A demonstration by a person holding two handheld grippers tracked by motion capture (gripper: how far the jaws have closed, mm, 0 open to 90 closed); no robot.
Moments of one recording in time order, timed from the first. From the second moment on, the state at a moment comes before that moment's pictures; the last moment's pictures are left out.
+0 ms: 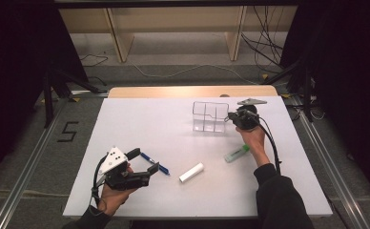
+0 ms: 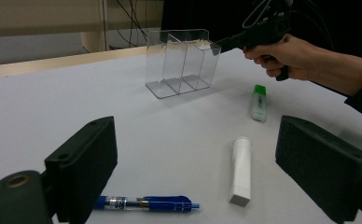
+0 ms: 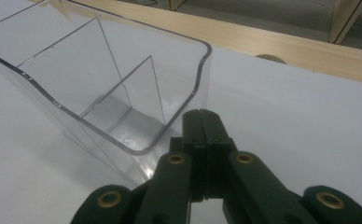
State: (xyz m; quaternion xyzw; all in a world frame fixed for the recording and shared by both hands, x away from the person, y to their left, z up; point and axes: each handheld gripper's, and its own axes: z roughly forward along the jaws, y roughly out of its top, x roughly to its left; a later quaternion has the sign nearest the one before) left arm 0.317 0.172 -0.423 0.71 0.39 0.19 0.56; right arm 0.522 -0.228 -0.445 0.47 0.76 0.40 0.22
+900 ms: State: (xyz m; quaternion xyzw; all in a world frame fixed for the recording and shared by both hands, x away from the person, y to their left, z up) left arm 0.316 0.172 -0.422 0.71 0.39 0.19 0.56; right arm 0.536 -0.192 -0.442 0.47 0.75 0.40 0.23
